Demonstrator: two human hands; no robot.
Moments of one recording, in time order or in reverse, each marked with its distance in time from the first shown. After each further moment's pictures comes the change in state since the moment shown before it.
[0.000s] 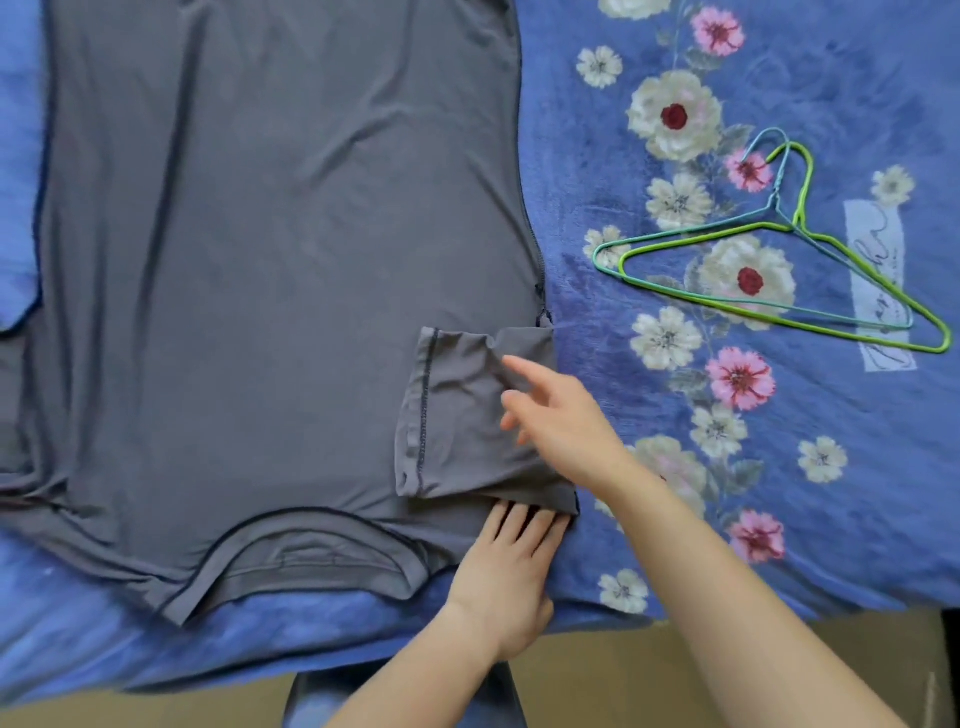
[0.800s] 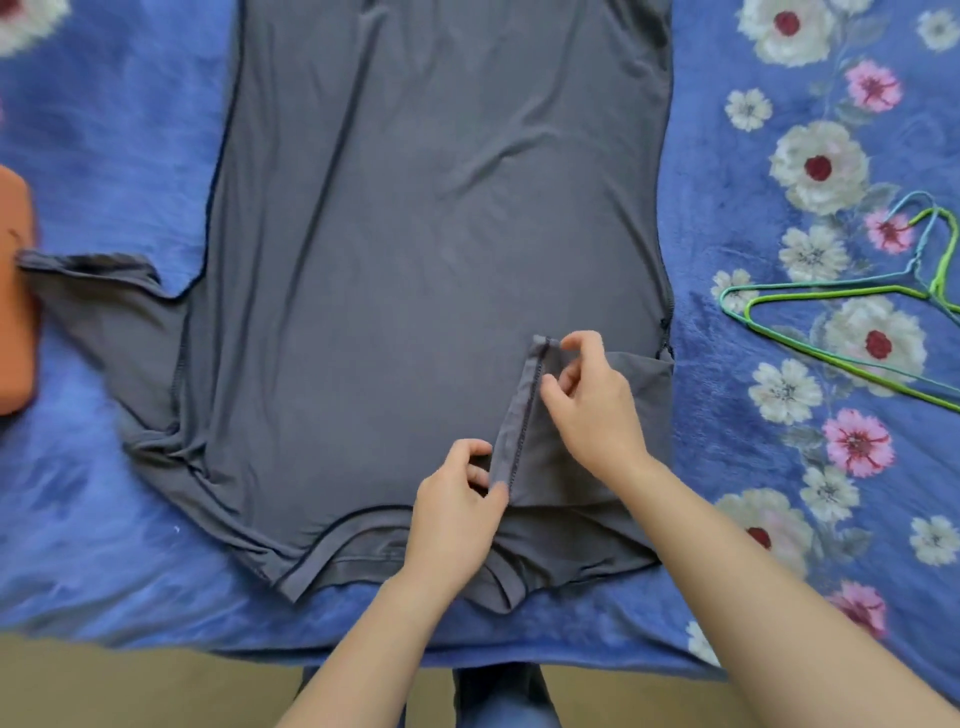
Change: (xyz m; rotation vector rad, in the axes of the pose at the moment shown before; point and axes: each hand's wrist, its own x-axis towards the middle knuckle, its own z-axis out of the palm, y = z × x) left_hand -0.042 -0.098 -0.095 -0.879 0.402 -0.803; right_hand 0.040 -0.035 0.071 -0.276 0.217 -0.249
